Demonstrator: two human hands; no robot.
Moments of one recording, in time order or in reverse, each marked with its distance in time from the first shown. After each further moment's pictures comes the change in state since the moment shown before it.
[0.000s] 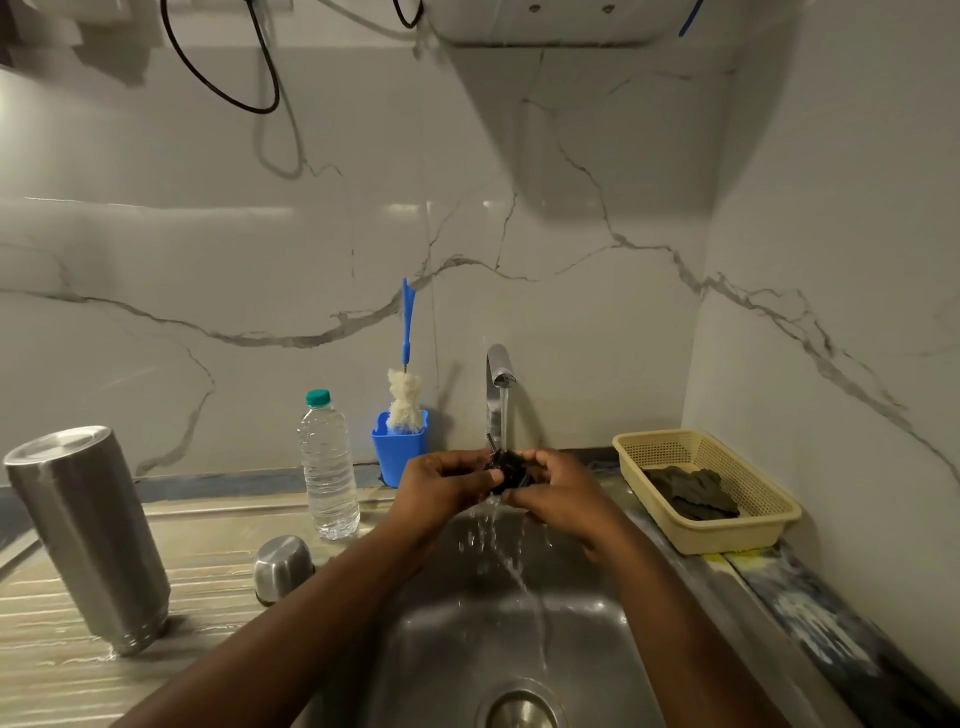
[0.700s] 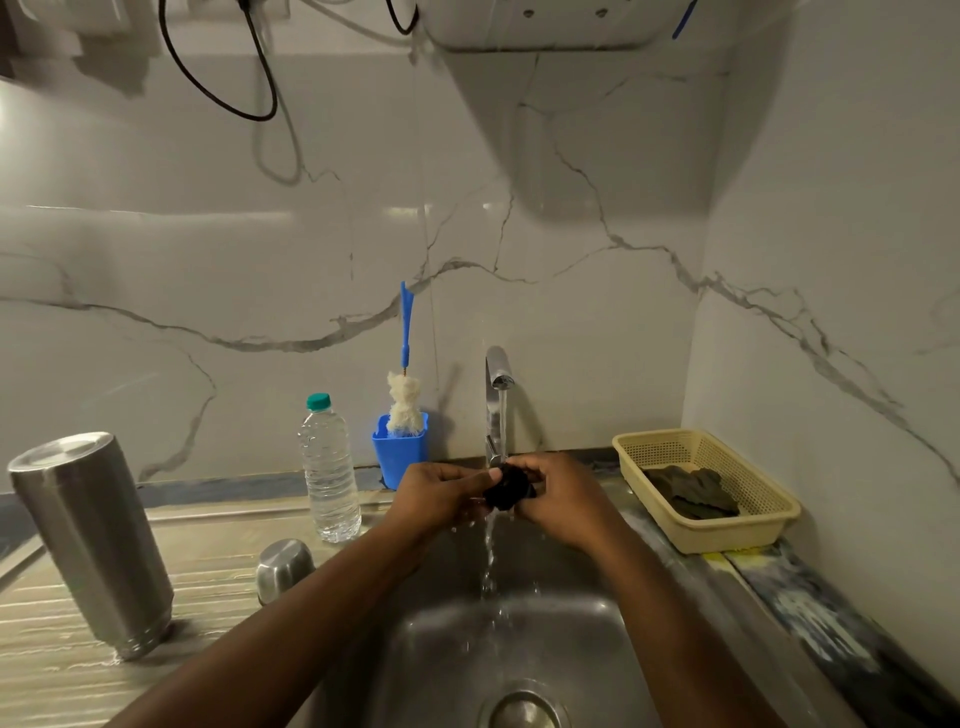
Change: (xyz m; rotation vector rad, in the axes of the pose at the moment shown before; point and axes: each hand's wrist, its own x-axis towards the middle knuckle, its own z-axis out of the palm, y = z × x) left_hand 0.002 0.002 0.002 0.170 0.075 -0.127; right_hand 0.000 0.001 -0.003 -0.343 0.041 -0.180
